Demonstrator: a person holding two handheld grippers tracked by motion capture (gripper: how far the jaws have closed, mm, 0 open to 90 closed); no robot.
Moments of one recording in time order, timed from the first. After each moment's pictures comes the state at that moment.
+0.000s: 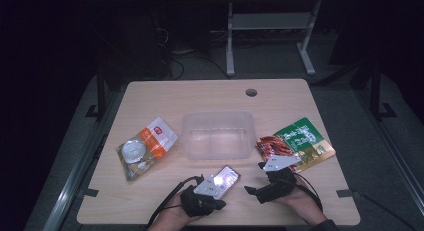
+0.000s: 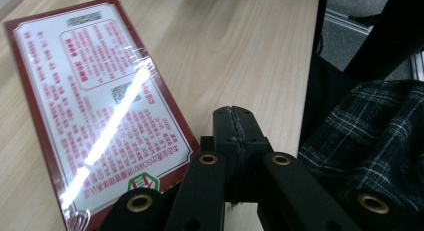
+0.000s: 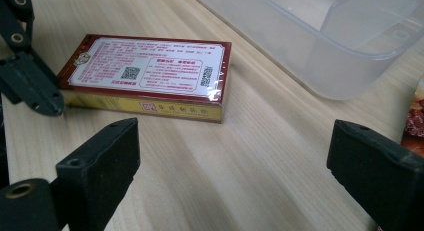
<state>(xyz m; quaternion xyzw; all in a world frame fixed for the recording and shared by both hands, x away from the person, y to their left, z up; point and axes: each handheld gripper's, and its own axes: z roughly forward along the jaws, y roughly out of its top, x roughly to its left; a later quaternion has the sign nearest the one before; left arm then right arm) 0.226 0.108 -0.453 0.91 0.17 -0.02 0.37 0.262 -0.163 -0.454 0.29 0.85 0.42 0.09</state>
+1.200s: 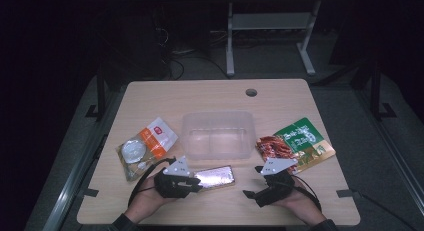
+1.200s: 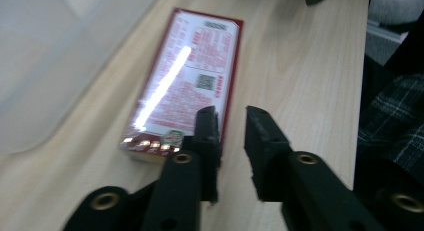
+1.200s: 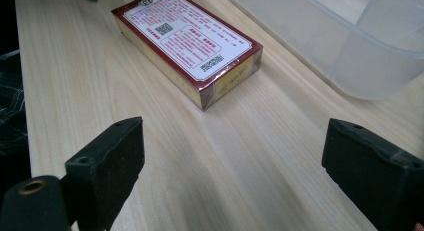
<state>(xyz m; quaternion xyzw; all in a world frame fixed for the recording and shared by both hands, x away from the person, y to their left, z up) 0.266 0.176 -0.426 0.90 0.18 0.02 0.38 0.257 -0.158 -0.455 0.27 0.87 0.41 0.08</state>
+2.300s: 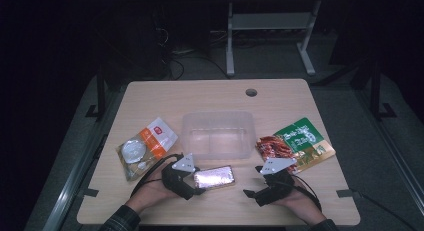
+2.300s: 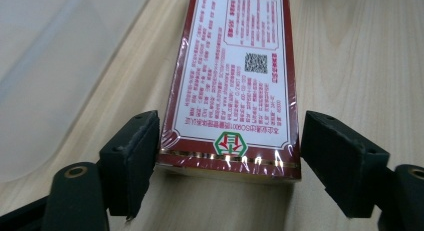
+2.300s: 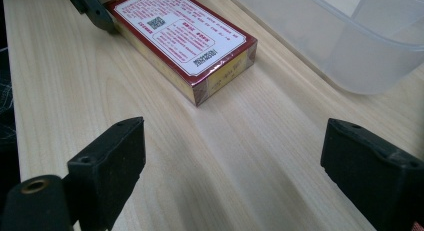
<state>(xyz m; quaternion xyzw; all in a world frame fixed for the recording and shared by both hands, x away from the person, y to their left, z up) 0.294 0.163 -0.463 0.92 0.15 0.02 0.36 0.259 -0.158 -0.457 0.28 0.87 0.40 0.08</state>
